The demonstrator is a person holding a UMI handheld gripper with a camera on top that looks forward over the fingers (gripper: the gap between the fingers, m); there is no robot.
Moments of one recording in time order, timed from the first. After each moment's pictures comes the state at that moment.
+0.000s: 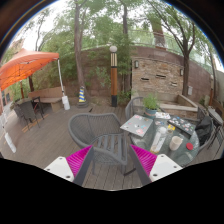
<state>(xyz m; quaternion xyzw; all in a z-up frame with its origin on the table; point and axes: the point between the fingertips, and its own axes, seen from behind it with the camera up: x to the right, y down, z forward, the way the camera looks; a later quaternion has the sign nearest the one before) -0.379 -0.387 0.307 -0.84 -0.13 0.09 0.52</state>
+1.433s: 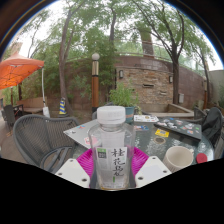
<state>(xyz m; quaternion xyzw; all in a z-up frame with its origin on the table) -0.174 -0.028 0.082 -0.78 -0.08 0.06 0.61</state>
